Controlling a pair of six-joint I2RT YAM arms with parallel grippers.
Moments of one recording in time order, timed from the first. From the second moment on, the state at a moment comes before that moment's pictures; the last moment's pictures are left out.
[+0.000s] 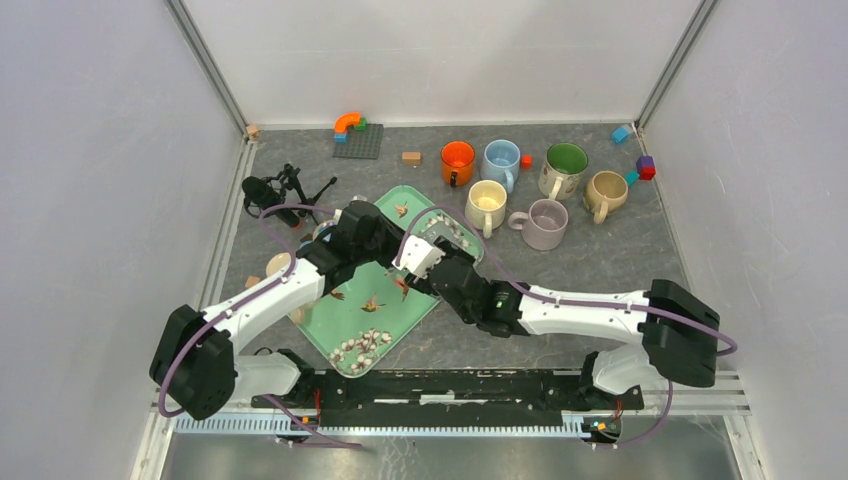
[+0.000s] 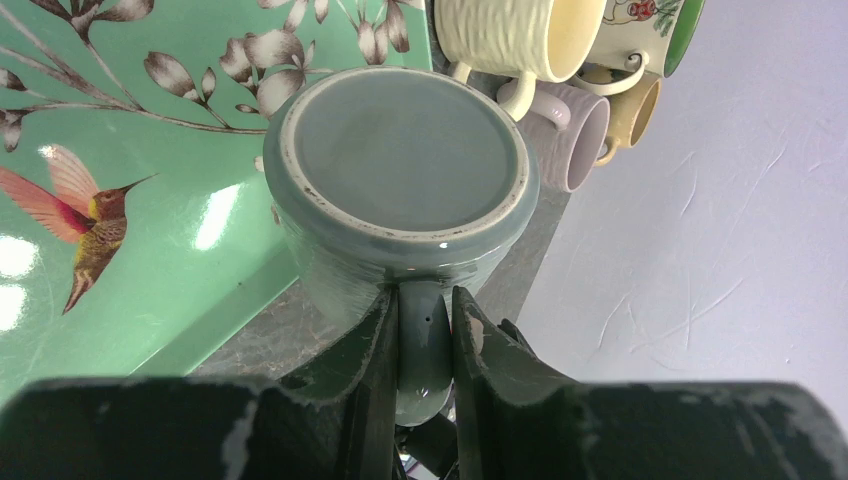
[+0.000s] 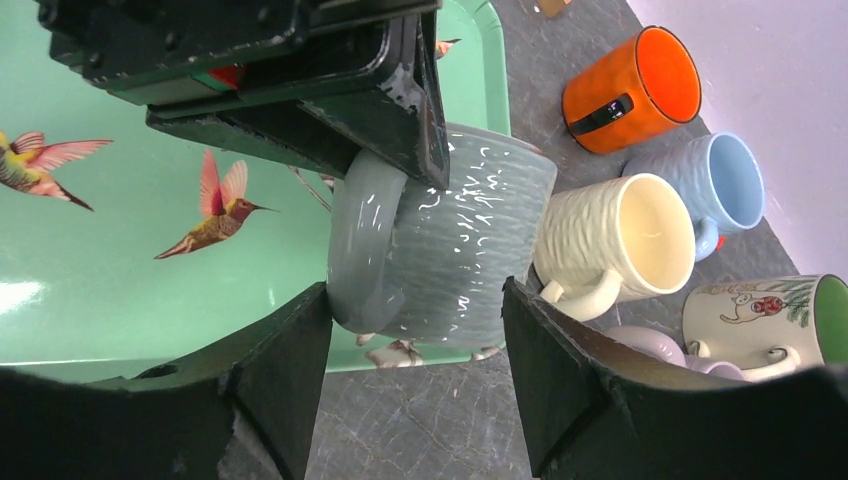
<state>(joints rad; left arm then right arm) -0.61 1.25 0.79 -0.17 0.07 -1.33 1.18 1.42 0.84 0.09 0.60 -0.24</state>
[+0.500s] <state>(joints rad) -0.61 1.24 0.79 -0.12 0.08 -1.36 1.20 1.49 0.84 0.17 0.67 -0.32</state>
